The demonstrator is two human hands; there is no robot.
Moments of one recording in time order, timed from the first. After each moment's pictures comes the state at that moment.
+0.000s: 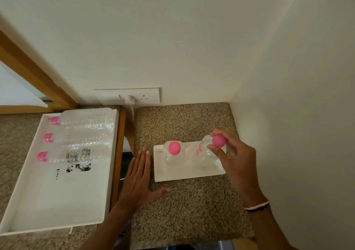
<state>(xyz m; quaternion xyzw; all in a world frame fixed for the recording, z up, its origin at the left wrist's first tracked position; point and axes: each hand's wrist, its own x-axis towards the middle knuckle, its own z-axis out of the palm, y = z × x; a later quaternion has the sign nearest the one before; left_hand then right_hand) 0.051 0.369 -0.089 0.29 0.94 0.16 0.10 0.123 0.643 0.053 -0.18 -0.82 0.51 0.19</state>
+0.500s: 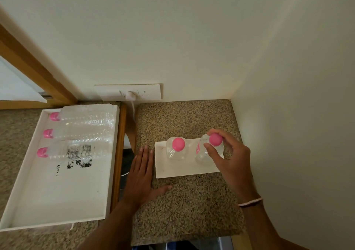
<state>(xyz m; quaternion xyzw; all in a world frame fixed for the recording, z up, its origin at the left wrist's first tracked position) 0.053 0.370 -0.105 0.29 0.93 0.18 0.11 0.121 0.632 0.038 -0.18 -0.83 0.48 0.20</state>
